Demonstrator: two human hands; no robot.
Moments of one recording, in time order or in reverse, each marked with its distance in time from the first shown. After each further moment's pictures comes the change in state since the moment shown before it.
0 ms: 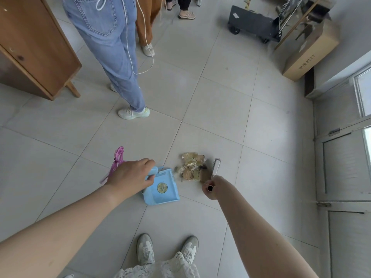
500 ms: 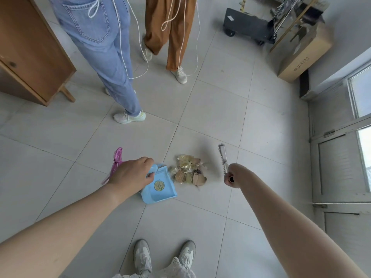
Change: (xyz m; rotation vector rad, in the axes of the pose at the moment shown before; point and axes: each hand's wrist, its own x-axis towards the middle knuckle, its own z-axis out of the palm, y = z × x) left_hand 0.033 0.004 -0.009 -0.043 0.012 -0.028; right_hand -0.024 -0.094 -0.013 -0.407 0.214 -0.128
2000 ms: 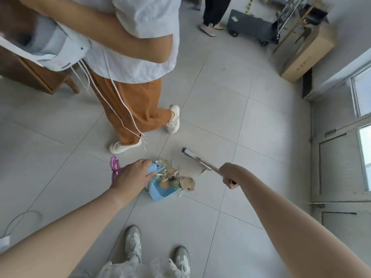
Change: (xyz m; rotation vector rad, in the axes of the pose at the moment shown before) left_hand -0.060 0.100 0.038 -0.107 0.074 -0.169; right_hand -0.005 0.057 -0.052 -0.646 0.168 -0.180
